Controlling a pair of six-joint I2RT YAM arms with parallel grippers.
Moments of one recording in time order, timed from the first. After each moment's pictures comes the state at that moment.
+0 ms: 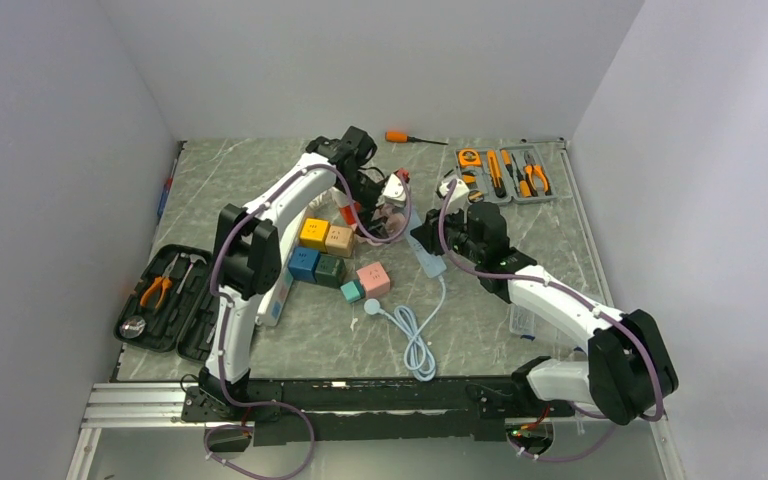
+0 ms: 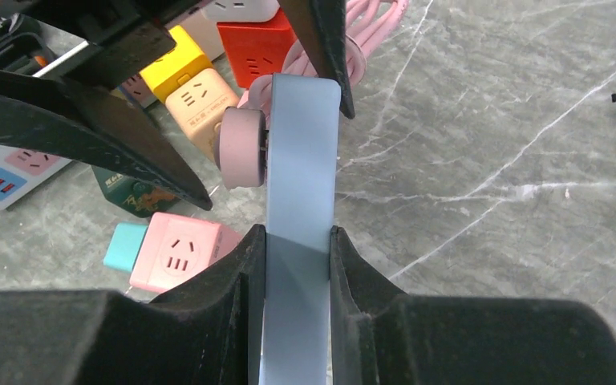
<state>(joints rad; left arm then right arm) -0.53 2.18 2.04 -1.09 0.92 1.29 0.48 1.25 0.69 0.24 -0.23 0.10</state>
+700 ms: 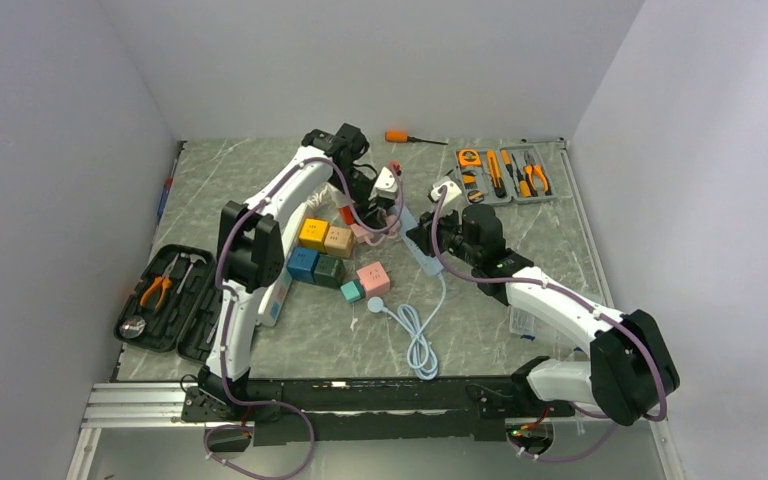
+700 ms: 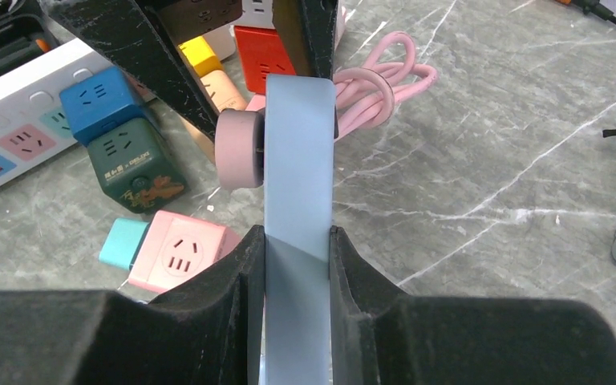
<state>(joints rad) -0.49 2.26 2.16 -1.24 1.00 1.37 0.53 1.24 0.70 0.25 -0.19 0.01</state>
